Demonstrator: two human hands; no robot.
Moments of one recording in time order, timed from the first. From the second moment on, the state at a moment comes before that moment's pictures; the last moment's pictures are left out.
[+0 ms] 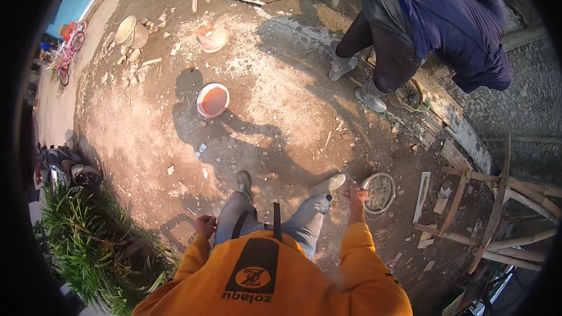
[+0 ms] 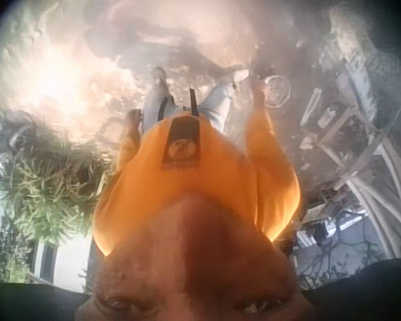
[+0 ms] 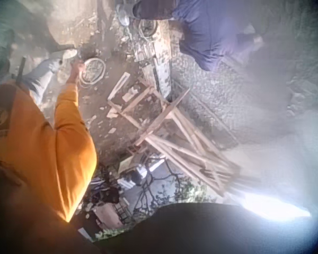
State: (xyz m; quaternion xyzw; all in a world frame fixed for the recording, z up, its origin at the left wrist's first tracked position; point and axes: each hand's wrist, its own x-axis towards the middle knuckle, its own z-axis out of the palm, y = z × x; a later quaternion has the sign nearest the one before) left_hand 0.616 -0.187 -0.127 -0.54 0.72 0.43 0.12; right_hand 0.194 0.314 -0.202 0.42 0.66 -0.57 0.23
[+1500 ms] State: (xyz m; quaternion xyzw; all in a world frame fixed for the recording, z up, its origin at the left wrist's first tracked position) left_hand 0.696 -0.875 -0.168 -0.76 0.15 0.63 -0.07; right_hand 0.158 -1.061 -0.080 -0.16 0.73 -0.40 0.53
